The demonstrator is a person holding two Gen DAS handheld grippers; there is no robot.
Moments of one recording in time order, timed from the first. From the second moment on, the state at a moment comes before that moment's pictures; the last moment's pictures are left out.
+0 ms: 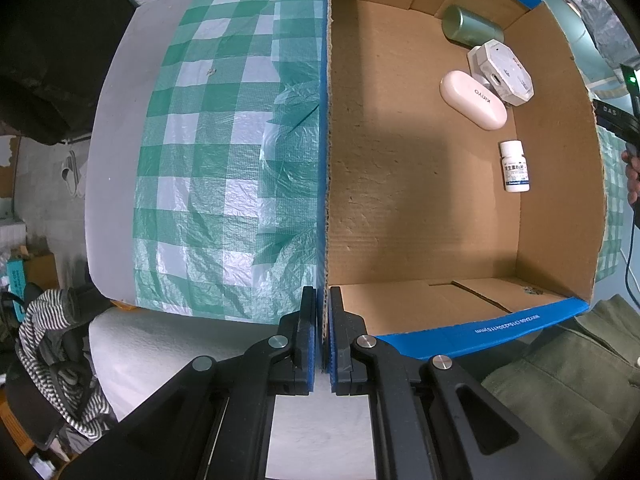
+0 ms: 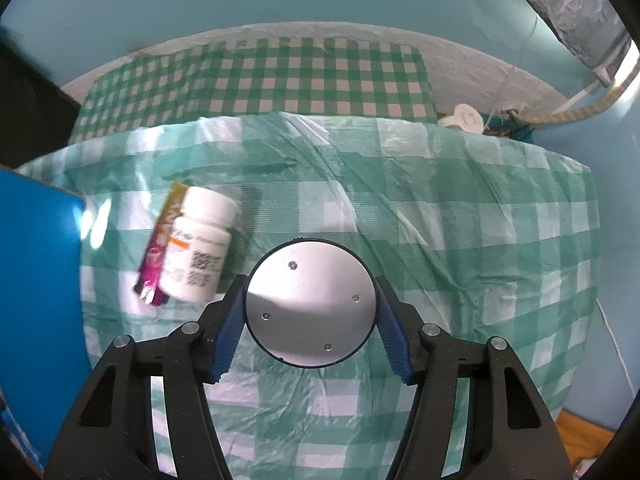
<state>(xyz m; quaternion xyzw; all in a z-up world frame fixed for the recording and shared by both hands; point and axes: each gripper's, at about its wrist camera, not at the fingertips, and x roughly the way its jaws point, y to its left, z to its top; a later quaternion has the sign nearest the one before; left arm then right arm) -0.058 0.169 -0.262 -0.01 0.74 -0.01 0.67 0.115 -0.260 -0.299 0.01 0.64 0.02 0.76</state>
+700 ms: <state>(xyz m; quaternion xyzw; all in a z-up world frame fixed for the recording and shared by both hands) -0.057 0.168 -0.263 -0.01 0.74 -0.01 0.67 0.077 -0.197 -0.234 -0.02 0.58 0.10 0.81</state>
